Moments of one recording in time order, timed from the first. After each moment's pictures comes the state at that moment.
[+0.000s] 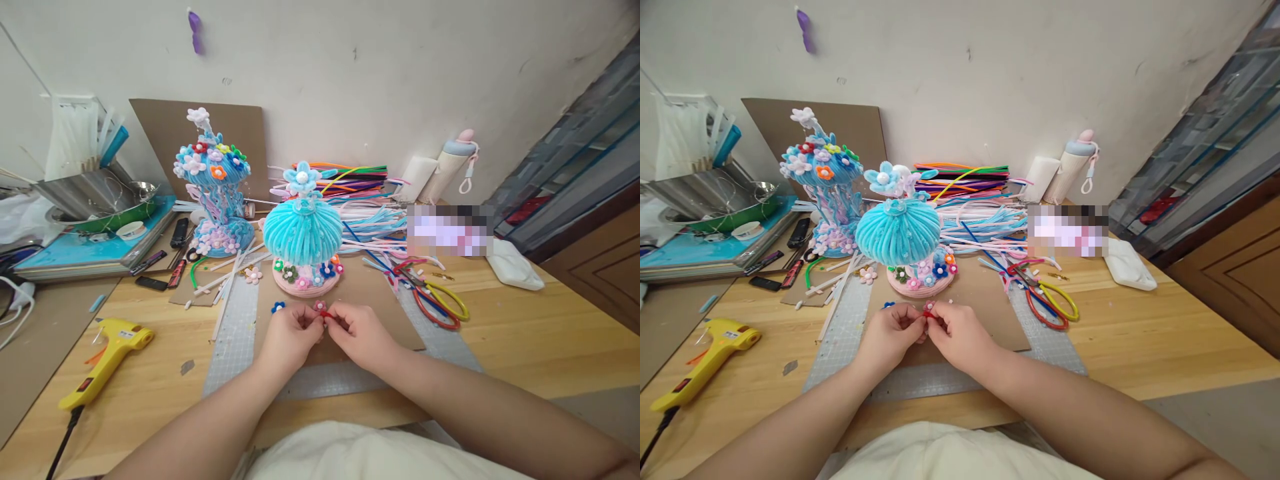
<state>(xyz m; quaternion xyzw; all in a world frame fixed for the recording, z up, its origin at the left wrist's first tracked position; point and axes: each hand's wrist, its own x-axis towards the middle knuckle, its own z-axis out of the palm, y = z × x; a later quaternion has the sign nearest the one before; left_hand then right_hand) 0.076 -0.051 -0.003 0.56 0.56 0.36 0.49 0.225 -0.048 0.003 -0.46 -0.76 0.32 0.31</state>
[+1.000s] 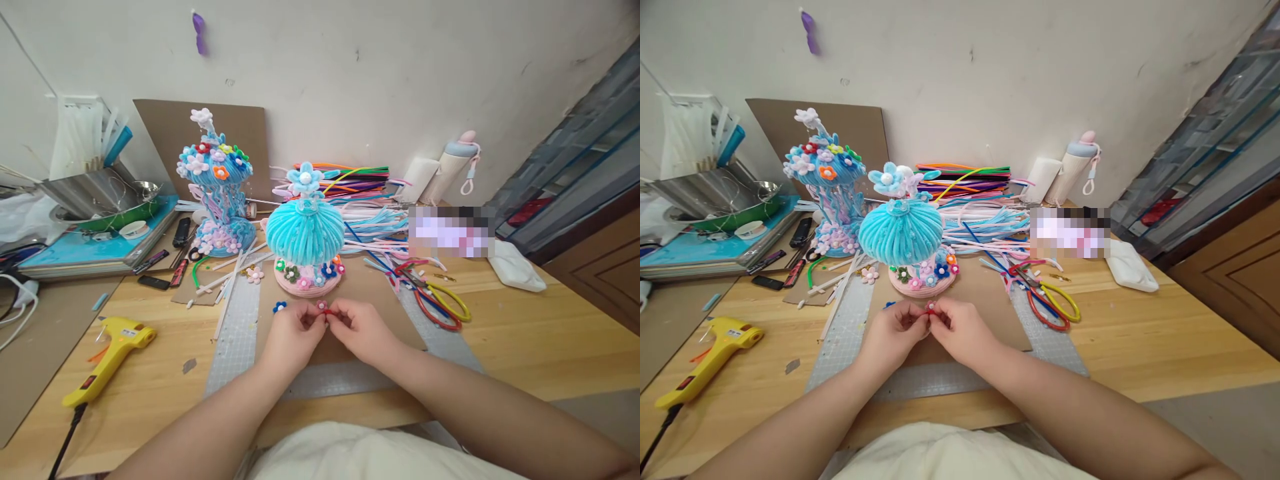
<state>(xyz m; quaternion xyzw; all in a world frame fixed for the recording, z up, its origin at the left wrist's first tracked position) 0.077 -0.053 0.003 0.61 0.56 0.38 0.42 0.227 -0.042 0.003 -0.48 -0.73 0.37 0.32</state>
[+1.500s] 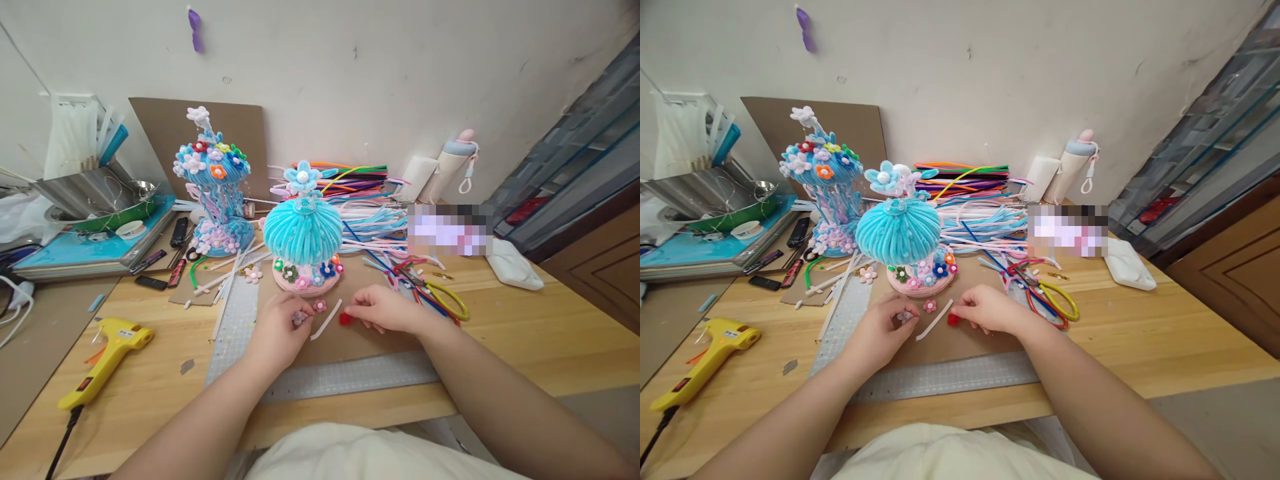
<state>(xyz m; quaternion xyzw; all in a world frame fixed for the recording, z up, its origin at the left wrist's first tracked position) 0.056 -0.046 0.015 0.74 0.54 0.31 0.26 0.278 -0.002 0.010 -0.54 -0.70 0.45 0.09</state>
